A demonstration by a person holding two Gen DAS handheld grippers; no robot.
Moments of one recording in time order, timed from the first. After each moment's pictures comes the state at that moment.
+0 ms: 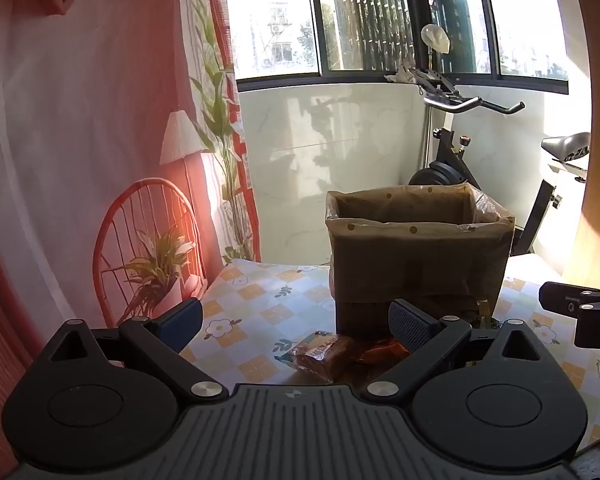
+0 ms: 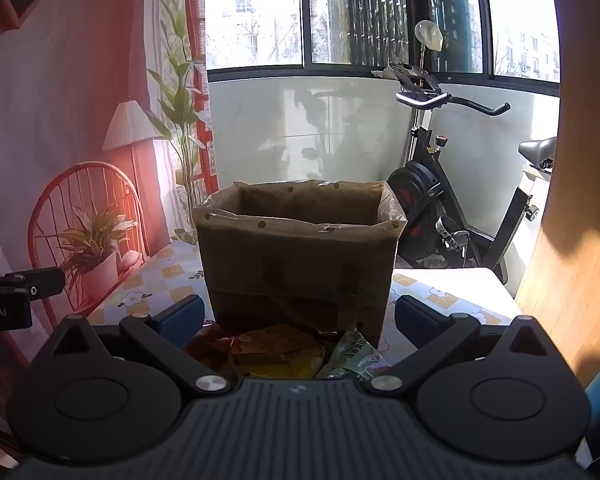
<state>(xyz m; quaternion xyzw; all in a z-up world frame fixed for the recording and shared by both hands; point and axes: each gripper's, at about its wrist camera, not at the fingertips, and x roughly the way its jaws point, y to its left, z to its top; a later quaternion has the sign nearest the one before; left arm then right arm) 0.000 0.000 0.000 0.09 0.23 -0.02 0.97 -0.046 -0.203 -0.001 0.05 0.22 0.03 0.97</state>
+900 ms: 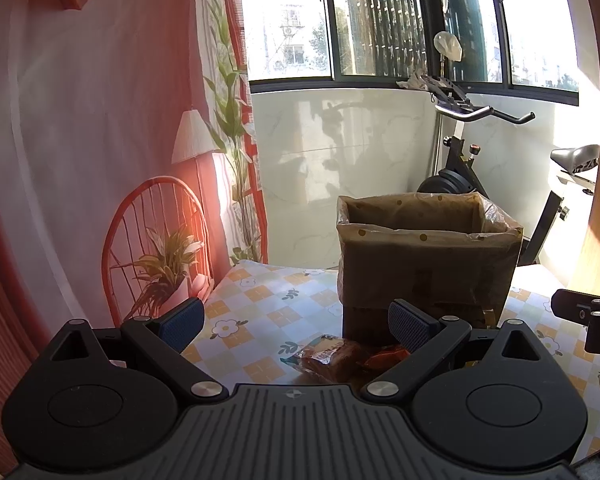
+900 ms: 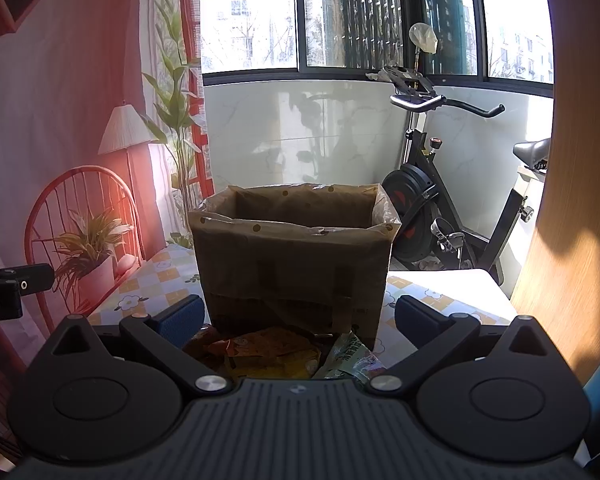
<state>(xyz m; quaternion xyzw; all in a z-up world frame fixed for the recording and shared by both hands) -0.003 0.005 0.003 0.07 0.21 -0.01 0.97 -0.049 -0.203 0.000 0.05 0.22 0.02 0.97</state>
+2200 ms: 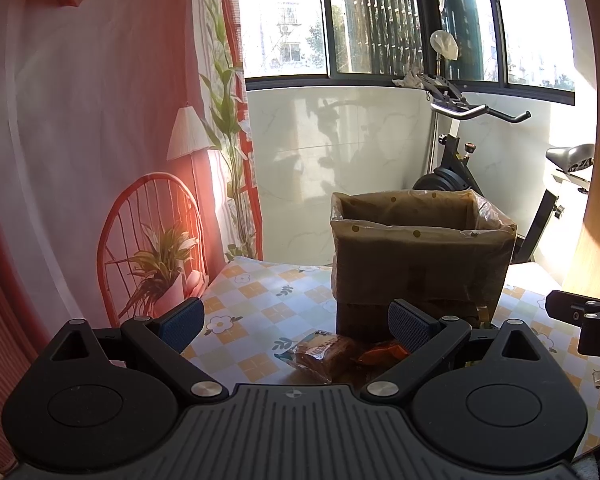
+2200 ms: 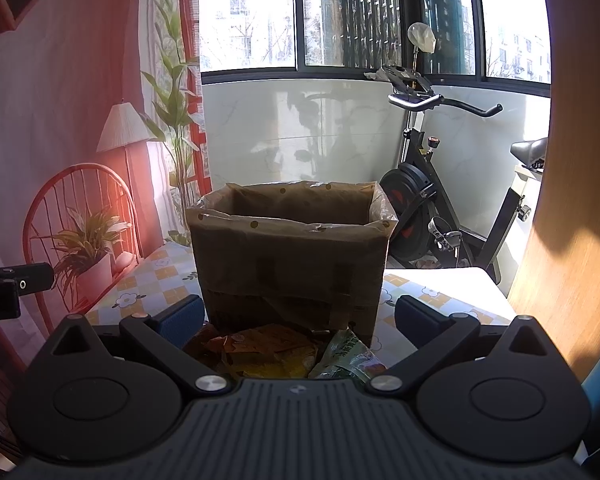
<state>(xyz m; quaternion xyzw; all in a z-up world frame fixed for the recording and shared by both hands) -0.006 0.002 0.003 0.07 0.22 -0.01 0.97 -0.053 -0.204 -0.001 0.05 0.22 0.01 0.97</state>
